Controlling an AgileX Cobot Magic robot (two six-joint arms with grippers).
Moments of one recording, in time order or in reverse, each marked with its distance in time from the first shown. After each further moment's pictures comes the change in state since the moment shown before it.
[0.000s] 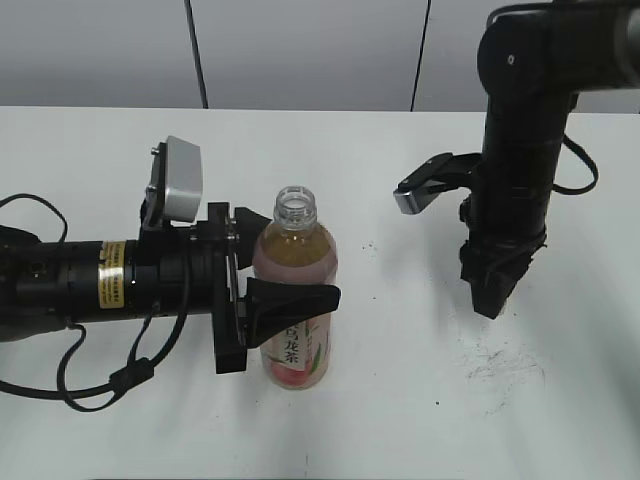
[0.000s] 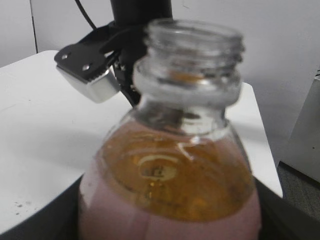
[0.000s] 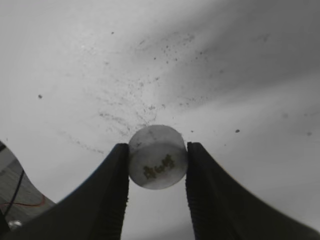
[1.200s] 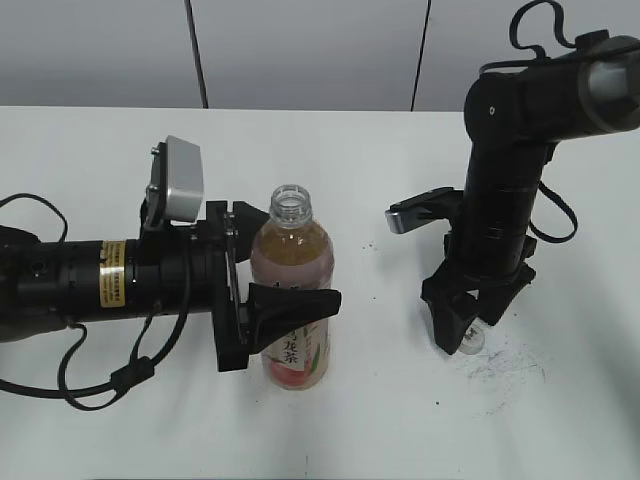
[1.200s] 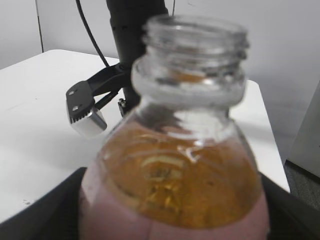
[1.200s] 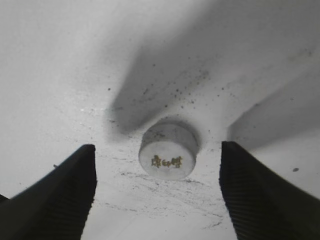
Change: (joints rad) left arm 0.000 0.000 0.000 -0.016 0.009 0.014; right arm 0.000 0.083 0.060 0.100 -0.127 0.225
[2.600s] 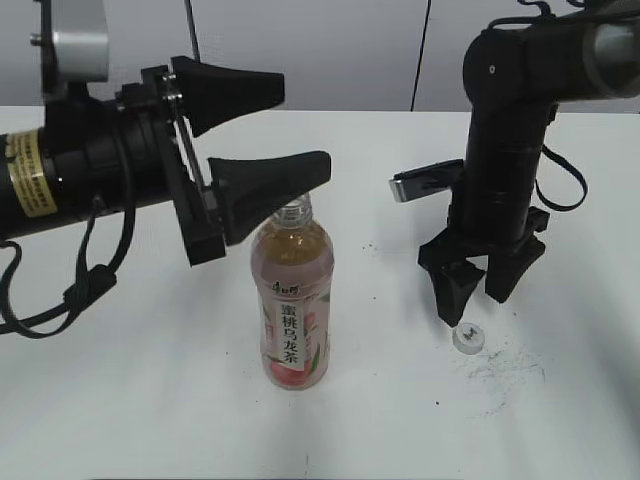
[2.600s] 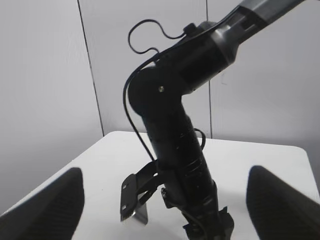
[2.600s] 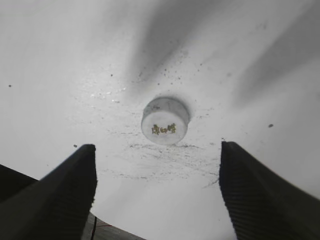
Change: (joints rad) left arm 0.000 -0.353 0.001 -0.098 0.086 -0.071; right arm 0.000 -0.013 -0.109 -0.023 0.148 0.126
